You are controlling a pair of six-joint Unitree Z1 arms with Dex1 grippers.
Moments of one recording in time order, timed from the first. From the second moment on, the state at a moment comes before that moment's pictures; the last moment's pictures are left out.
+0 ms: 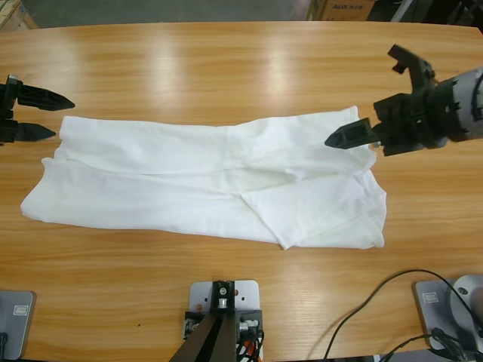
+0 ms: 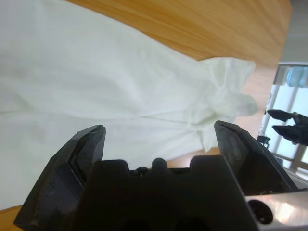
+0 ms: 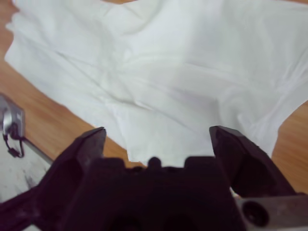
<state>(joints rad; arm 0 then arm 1) -0.06 1.47 -0.85 0.47 -0.57 -0.52 0.49 1.44 -0.78 0.37 0.32 0.49</state>
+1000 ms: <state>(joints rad) -0.04 1.46 -0.85 0.50 -0.56 -0.50 0.54 1.56 -0.48 0.03 0.14 0.71</state>
